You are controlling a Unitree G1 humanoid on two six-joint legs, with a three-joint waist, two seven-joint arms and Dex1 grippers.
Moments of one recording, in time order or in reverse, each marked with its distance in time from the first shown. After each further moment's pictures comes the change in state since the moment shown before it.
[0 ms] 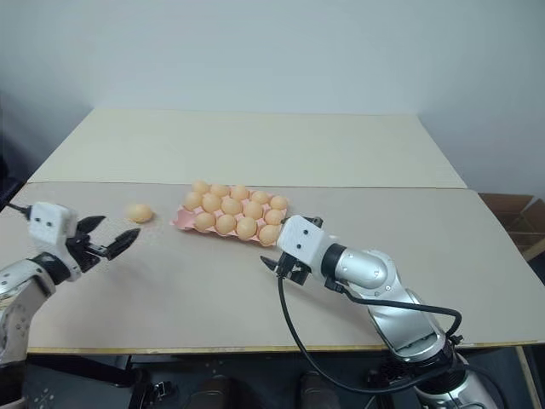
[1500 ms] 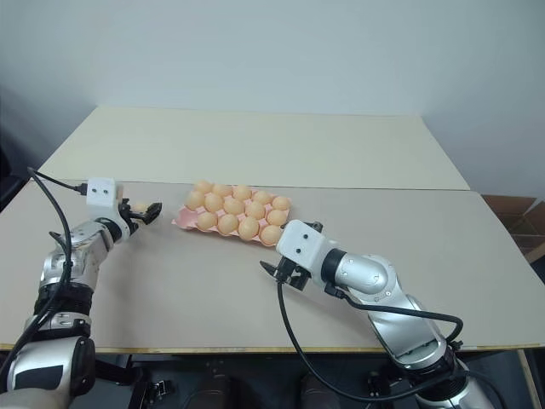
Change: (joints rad) left arm -0.536 -0.131 -0.266 0.828 0.206 -0.321 0.144; right arm 0.035 0.003 -0.003 -0.053 -0.008 0.053 -0.002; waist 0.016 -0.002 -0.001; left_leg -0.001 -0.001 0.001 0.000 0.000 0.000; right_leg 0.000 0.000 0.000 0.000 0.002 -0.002
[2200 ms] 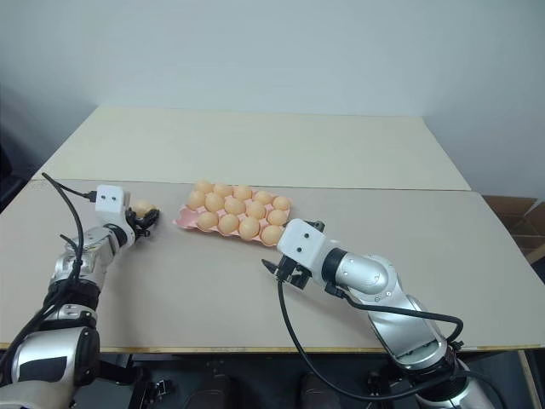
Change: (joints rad) left arm -0.055 -0.004 -0.018 0.180 0.051 -0.105 -0.004; right arm 0.000 -0.001 0.000 0.003 -0.006 0.007 -0.019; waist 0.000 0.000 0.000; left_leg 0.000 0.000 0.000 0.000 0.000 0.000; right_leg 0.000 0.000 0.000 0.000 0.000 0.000
